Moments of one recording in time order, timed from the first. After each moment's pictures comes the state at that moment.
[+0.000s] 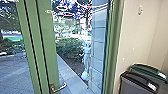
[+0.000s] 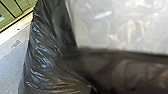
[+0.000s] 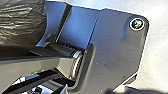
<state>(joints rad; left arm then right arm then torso) 1.49 3.01 -2.68 -0.16 0.06 0.24 -1.57 3.07 -2.77 -0.02 -0.12 -0.15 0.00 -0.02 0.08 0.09</state>
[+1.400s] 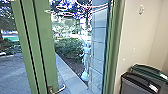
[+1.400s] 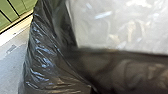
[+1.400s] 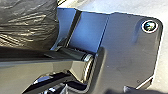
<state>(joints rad) 1.52 2.95 -2.59 -0.16 0.02 0.24 -1.59 2.98 -2.60 -0.02 -0.06 -0.15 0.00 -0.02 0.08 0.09</state>
